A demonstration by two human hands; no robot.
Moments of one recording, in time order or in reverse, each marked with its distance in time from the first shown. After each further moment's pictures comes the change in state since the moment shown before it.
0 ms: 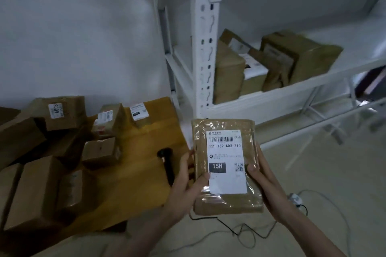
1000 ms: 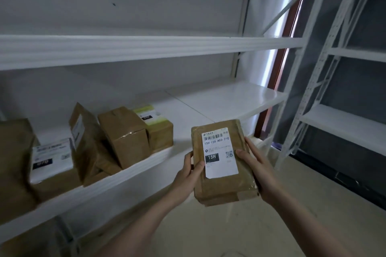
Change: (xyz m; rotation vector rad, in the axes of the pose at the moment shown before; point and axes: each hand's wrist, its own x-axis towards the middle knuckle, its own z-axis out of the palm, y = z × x) left_hand 0.273 0.117 0.420 0.192 -0.336 0.097; right_hand 0.059 -0.196 -0.430 -0.068 0.539 -0.062
